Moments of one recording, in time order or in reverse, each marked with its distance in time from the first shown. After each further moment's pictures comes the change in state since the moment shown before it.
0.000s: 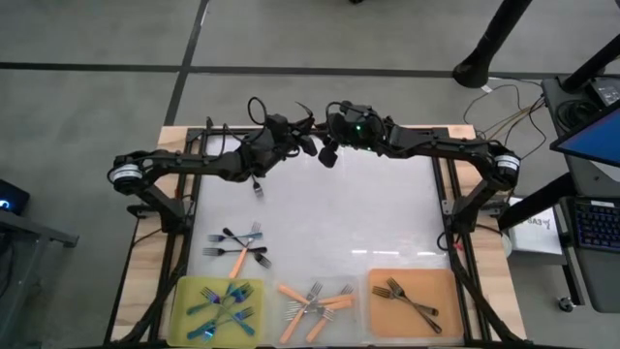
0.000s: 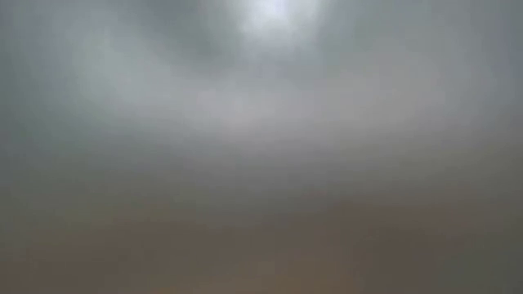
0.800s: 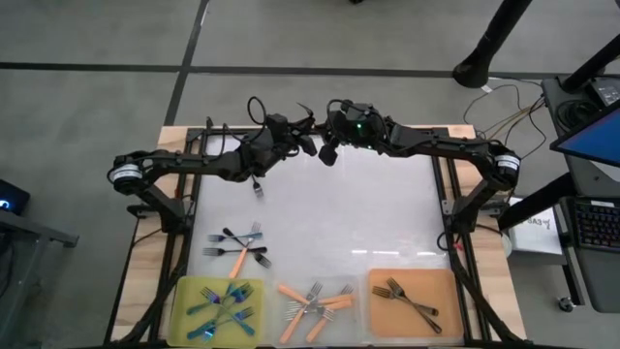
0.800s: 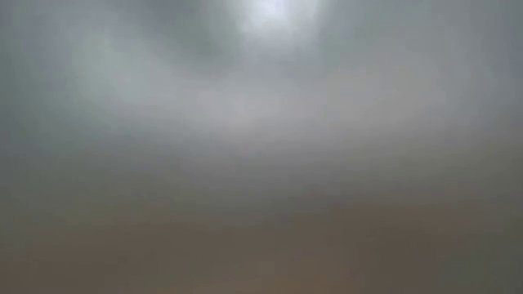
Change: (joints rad) left arm 0.001 0.000 -0.001 0.013 0.015 -0.004; right arm -0.004 0.000 0.000 0.003 -0.015 0.028
